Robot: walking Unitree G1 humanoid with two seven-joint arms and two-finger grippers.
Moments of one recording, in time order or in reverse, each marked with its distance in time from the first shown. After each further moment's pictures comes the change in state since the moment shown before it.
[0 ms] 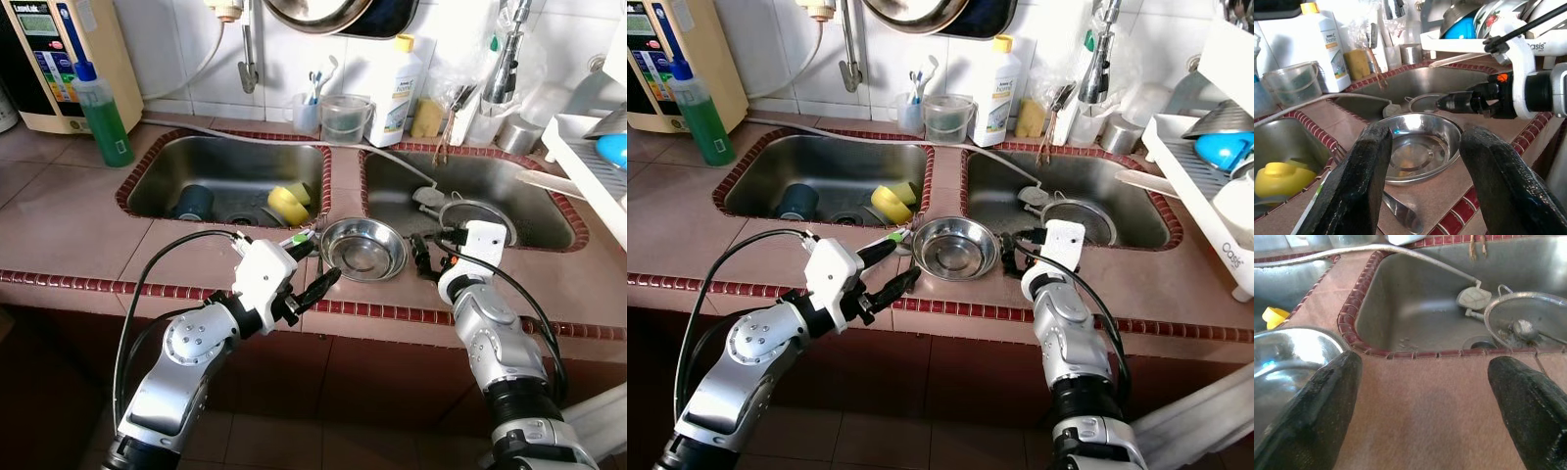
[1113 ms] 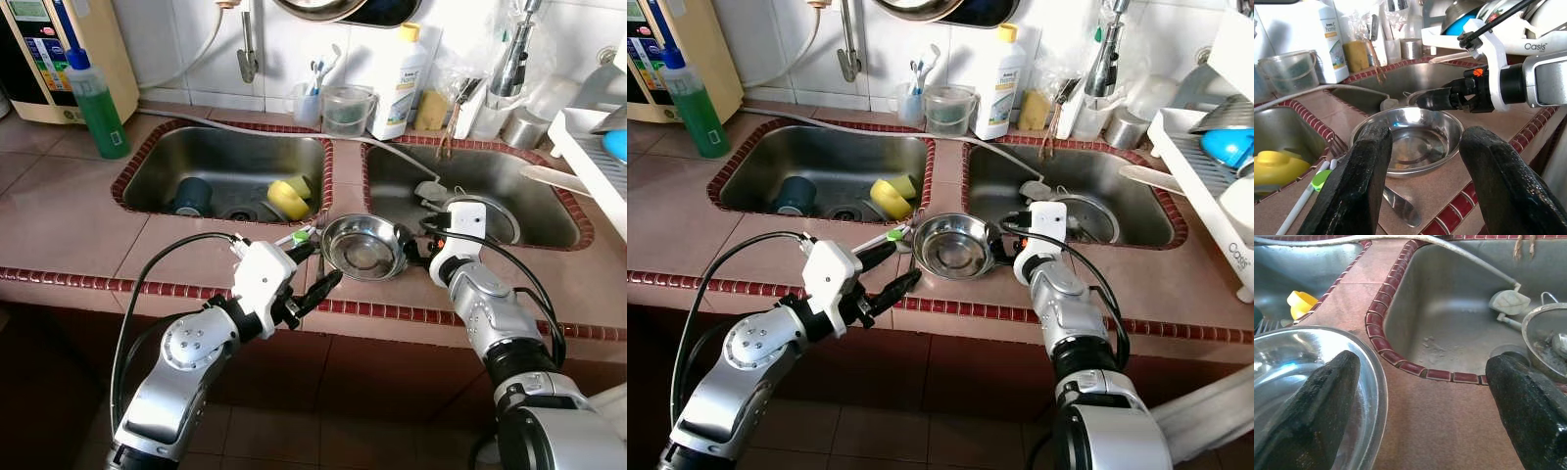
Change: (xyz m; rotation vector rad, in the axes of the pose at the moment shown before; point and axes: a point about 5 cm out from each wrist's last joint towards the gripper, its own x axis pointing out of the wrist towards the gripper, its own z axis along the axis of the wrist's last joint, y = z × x) left arm -0.003 -0.003 0.001 -0.024 0.005 0.006; right arm 0.020 0.012 0.012 -0.050 0.038 0.147
